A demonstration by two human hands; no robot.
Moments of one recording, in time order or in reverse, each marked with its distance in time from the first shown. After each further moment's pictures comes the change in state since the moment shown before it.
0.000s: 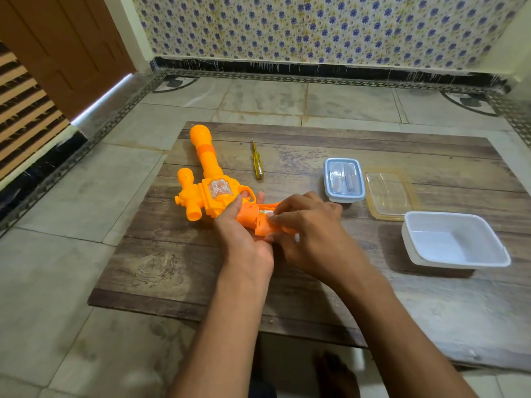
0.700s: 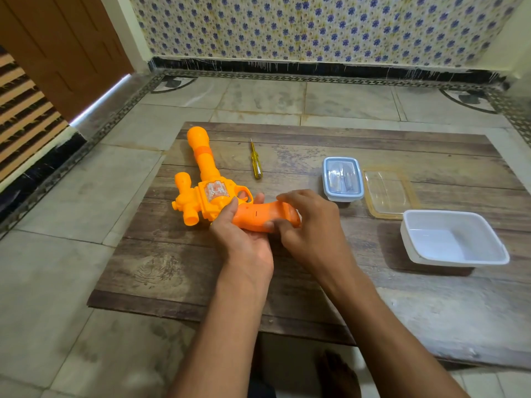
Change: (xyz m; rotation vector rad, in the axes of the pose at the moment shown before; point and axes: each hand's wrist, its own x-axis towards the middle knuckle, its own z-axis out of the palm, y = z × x) left_hand 0.008 -0.003 -0.005 -0.084 -0.008 0.065; right_hand 0.006 -0.004 0.005 0.245 0.229 0.182
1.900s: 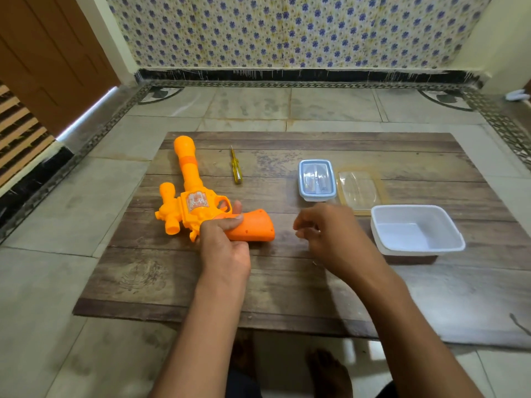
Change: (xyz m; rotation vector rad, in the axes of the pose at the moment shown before) left_hand 0.005 -0.006 -0.006 0.099 0.024 0.104; right_hand -0.014 0.024 -0.068 -0.208 -0.321 0.179
